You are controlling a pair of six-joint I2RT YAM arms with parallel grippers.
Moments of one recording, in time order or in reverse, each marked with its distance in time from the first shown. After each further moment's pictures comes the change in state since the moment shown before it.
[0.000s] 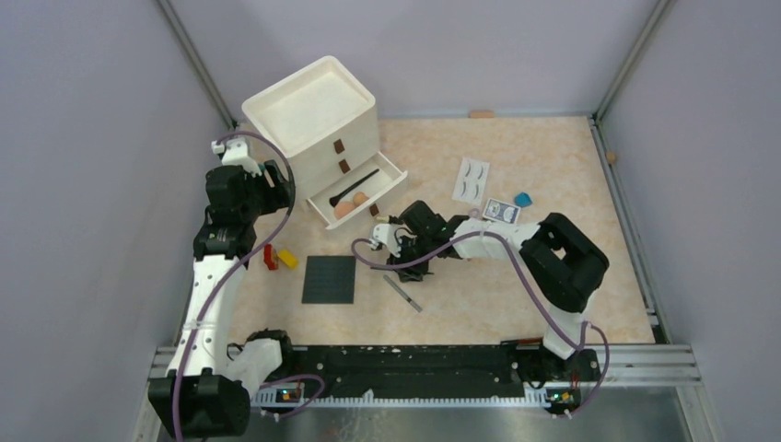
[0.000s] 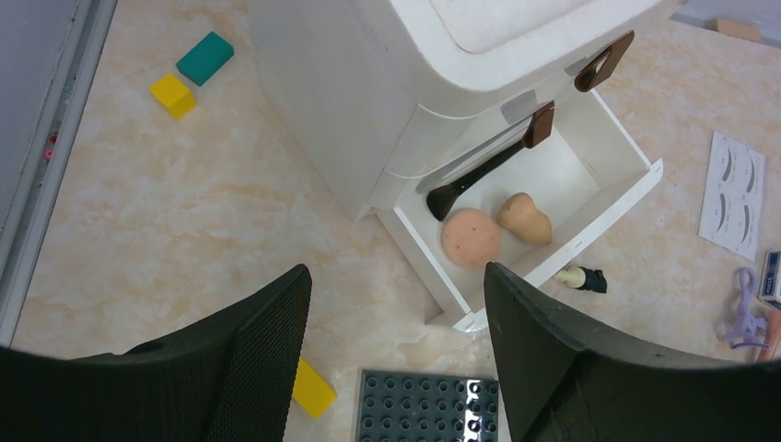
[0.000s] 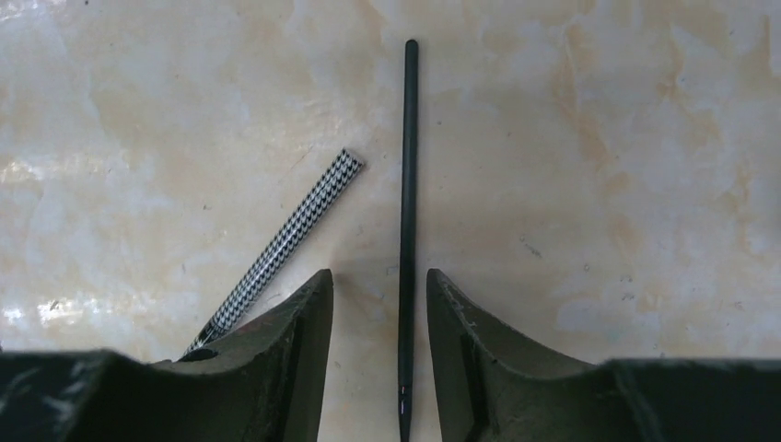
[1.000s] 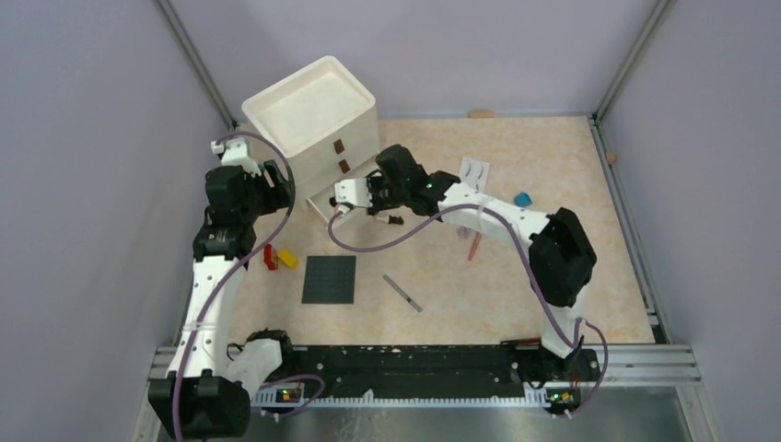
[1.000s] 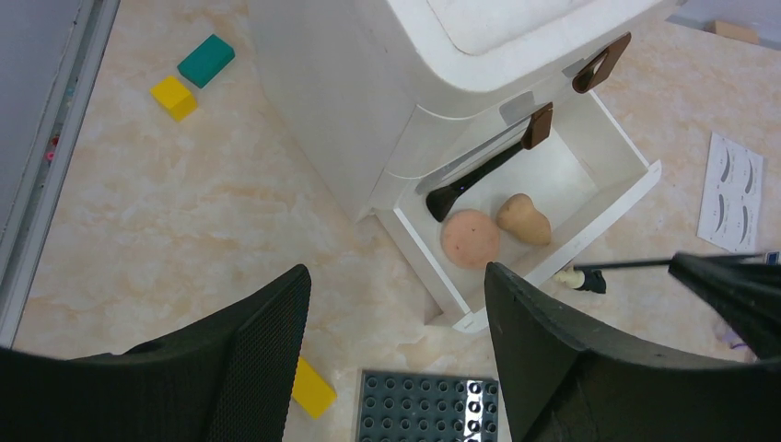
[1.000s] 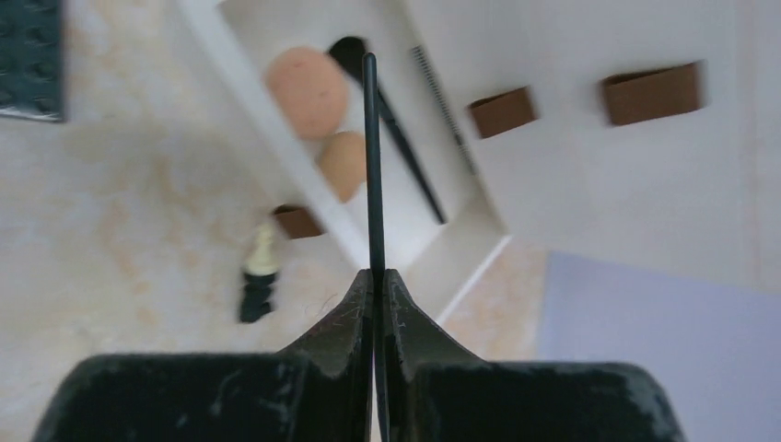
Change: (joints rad) left arm 0.000 -0.003 0.000 0.000 -0.001 0.001; right arm 0.015 0.054 0.470 -0.090 0.281 -0.455
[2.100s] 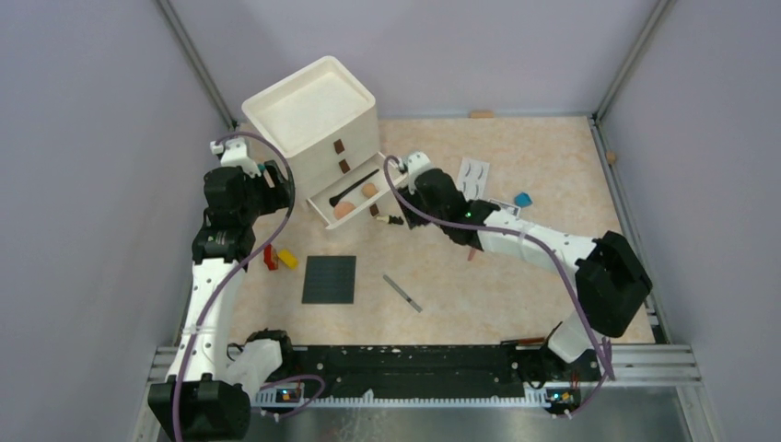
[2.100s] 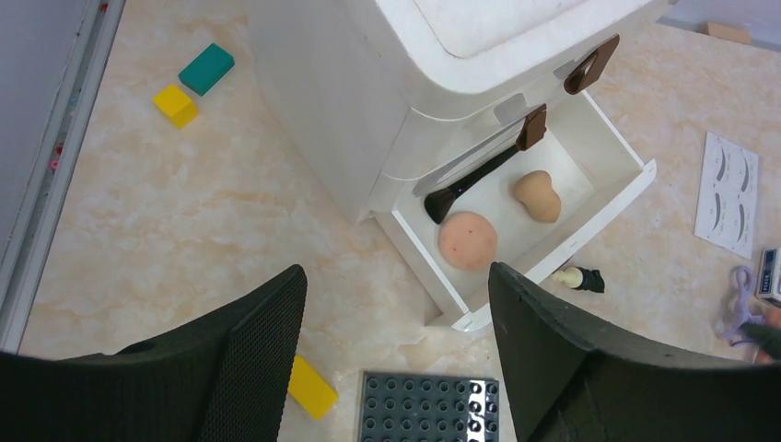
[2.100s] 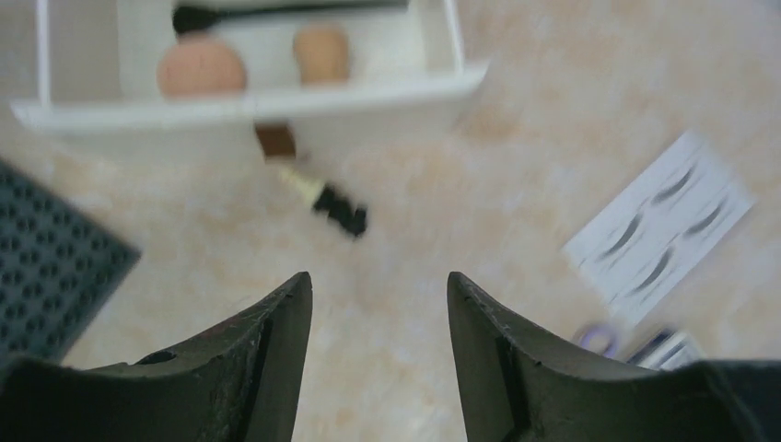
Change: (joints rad) left arm 0.000 -0.019 0.000 0.000 0.005 0.011; right arm -0.028 -0.254 -0.303 0.270 0.430 0.911
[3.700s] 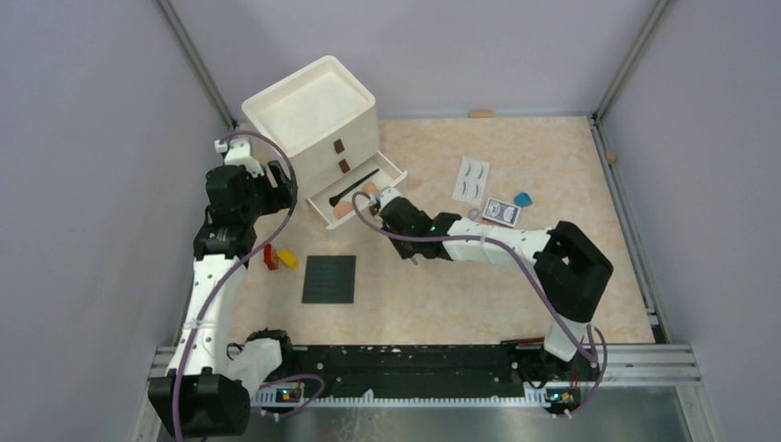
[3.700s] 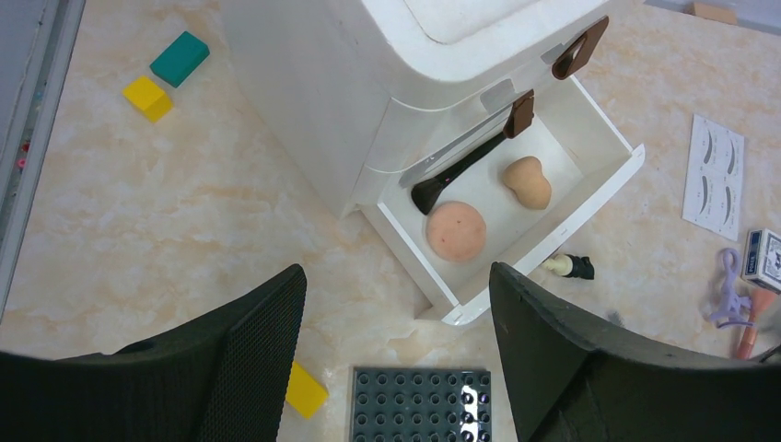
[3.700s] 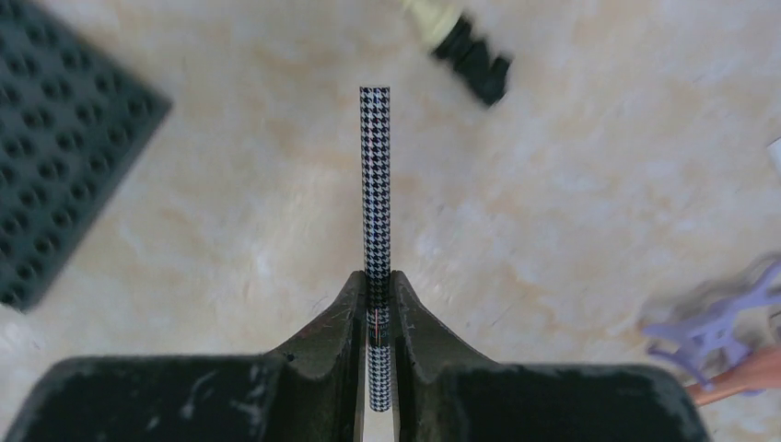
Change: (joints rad) left arm 0.000 0.024 0.000 0.000 0.044 -0.001; right arm 0.169 0.160 -0.040 -0.296 -0.037 0.223
